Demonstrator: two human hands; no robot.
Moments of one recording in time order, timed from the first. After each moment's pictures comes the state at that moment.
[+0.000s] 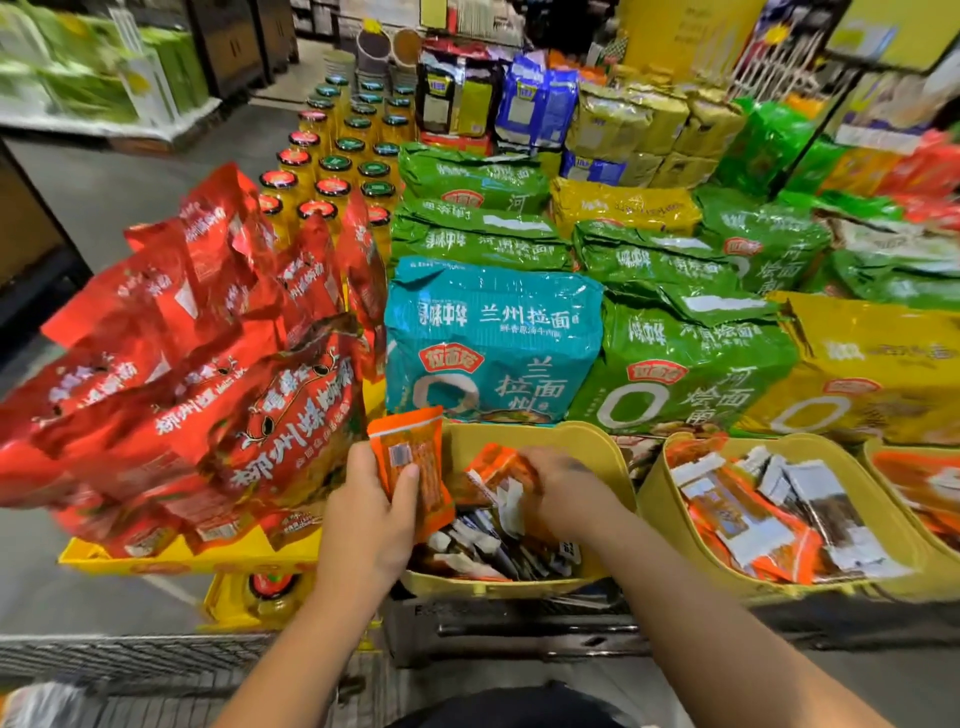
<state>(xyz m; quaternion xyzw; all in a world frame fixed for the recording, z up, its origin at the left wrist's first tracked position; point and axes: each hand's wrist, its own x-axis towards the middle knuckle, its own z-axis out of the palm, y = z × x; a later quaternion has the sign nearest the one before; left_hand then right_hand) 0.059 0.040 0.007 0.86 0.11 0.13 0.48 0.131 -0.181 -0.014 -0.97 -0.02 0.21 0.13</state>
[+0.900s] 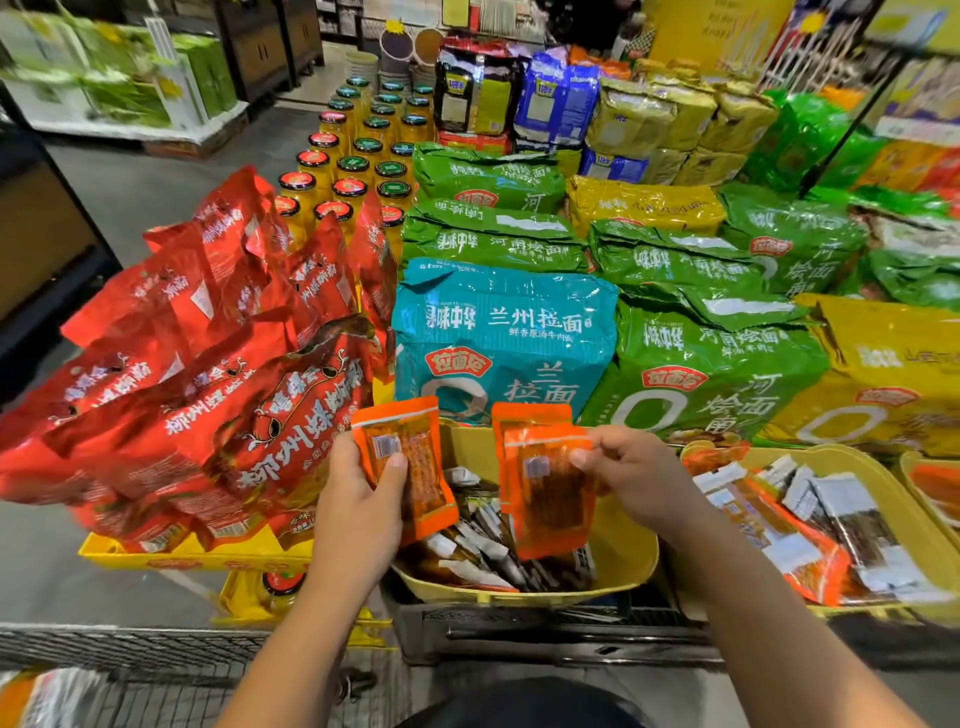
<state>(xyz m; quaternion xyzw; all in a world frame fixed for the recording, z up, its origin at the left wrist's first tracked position) 0.066 0.048 0.015 0.78 0.14 0.12 0.60 0.121 -0.228 0.038 -0.91 -0.06 0.06 0.41</state>
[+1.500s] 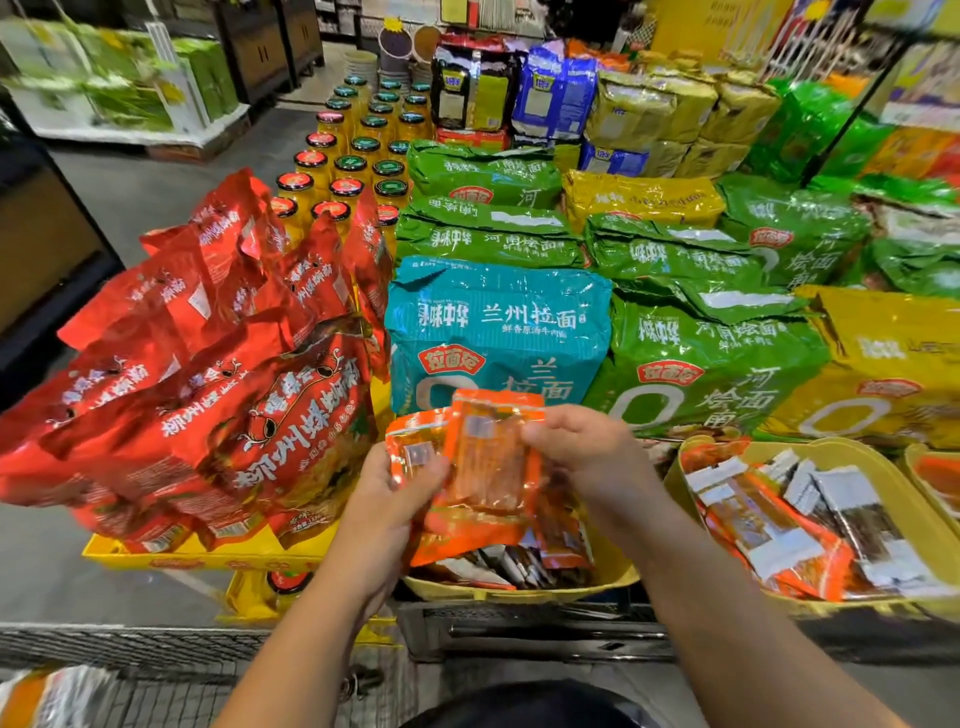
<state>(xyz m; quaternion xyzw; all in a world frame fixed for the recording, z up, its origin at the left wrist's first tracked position) 0.064 0.027 0.025 0.56 0.13 -0.07 0.81 0.102 -0.171 0.070 -0.77 0.01 0.10 0.63</state>
